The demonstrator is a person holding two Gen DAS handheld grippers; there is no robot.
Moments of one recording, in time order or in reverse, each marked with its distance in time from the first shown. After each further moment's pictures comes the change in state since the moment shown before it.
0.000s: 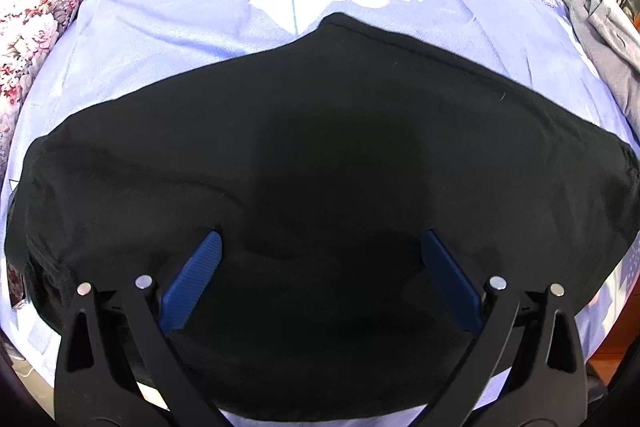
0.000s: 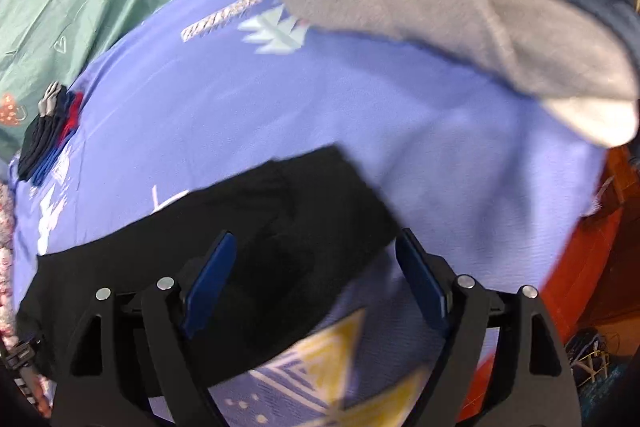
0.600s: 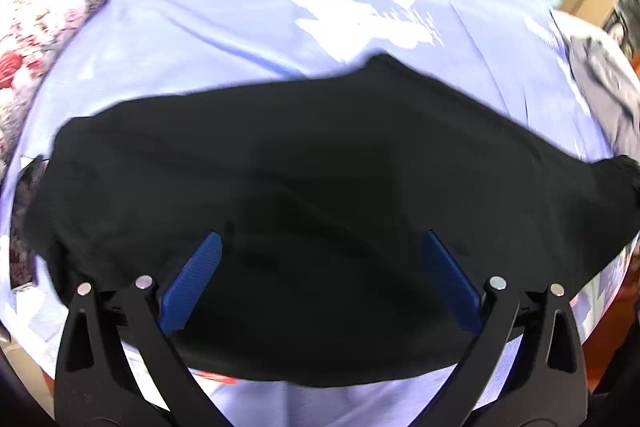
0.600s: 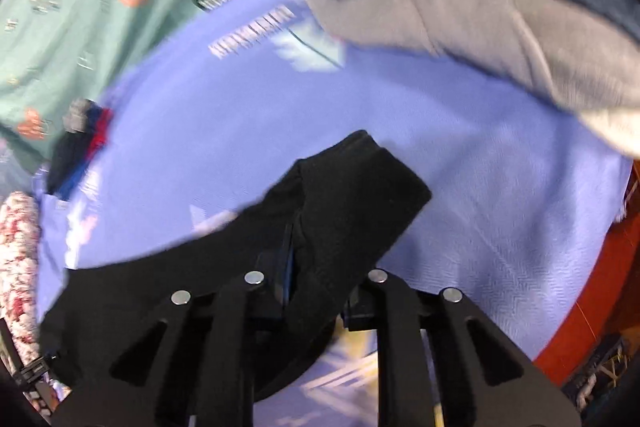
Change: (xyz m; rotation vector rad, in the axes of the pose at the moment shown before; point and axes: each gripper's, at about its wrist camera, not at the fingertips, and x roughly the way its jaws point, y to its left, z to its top) left arm -0.036 0.045 -0.003 -0.110 -0.082 -0.043; right arm -0.027 0.039 0.015 0.007 -0.082 0.186
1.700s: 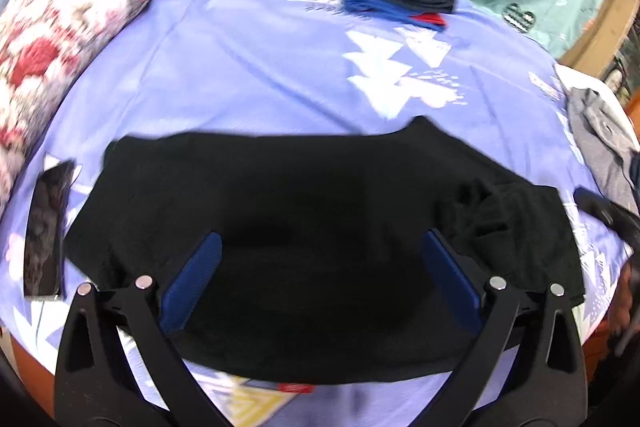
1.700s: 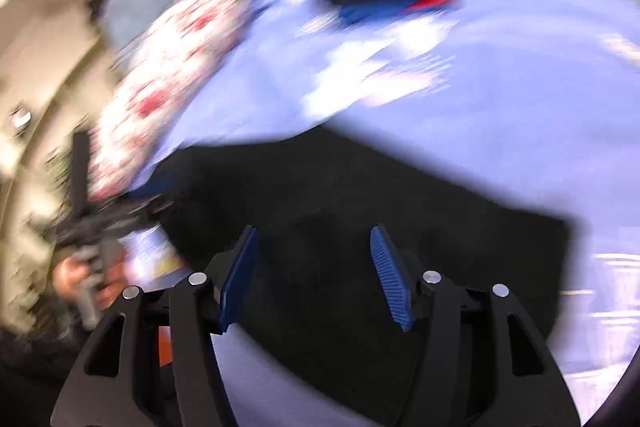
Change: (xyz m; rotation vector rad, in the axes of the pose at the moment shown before) left arm -0.031 0.041 0.009 -0.046 -0.113 -0.038; right arm 0.065 0.265 -0.075 -0.549 0.292 0.386
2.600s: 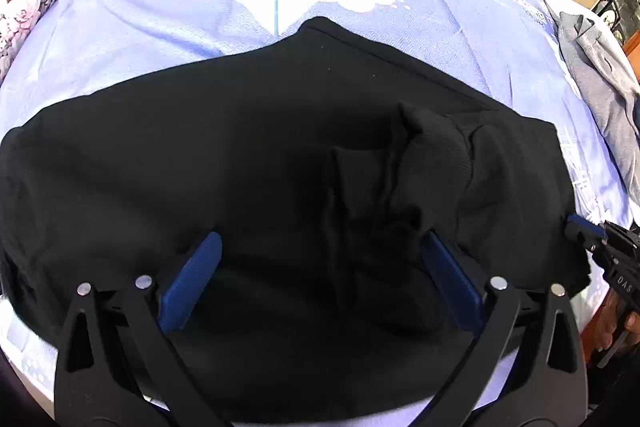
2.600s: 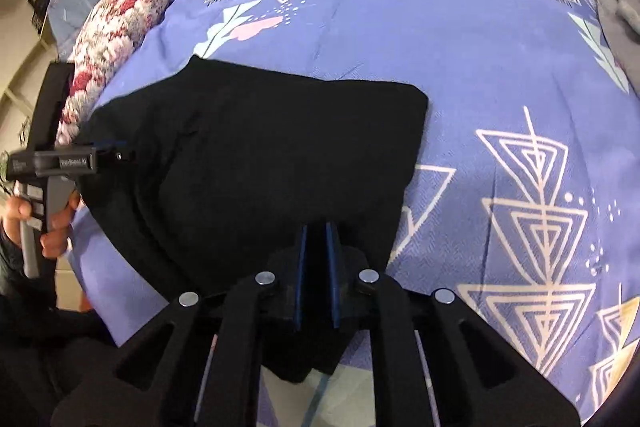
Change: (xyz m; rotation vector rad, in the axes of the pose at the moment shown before) left arm 0.075 -0.089 -0.014 0.084 0.242 -0.042; right arm -0.011 -0.073 -0.077 0.046 0.100 -0.025
